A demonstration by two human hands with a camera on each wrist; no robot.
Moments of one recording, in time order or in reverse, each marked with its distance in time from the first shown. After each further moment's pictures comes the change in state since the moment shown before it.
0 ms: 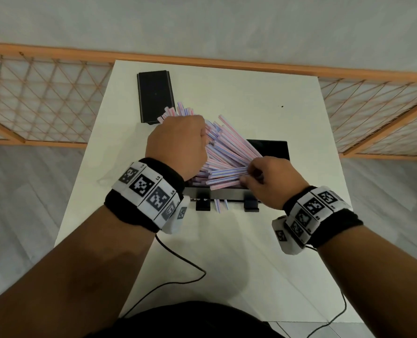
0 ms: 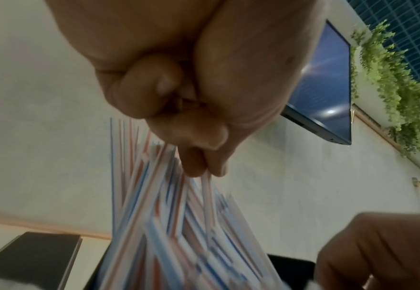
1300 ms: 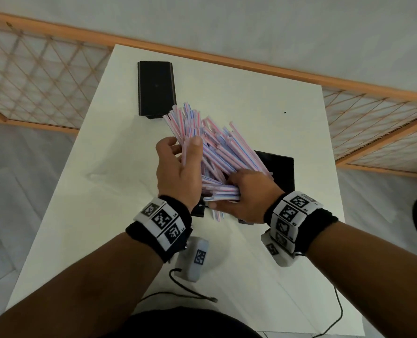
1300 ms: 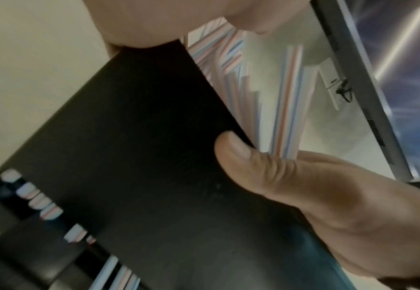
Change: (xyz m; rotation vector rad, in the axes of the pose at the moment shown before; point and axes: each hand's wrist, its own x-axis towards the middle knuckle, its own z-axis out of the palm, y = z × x) left_hand -0.033 -0.008 0.072 -0.942 0.320 -0.558; right_hand 0.019 -0.029 0.018 -0.167 -0.304 -0.125
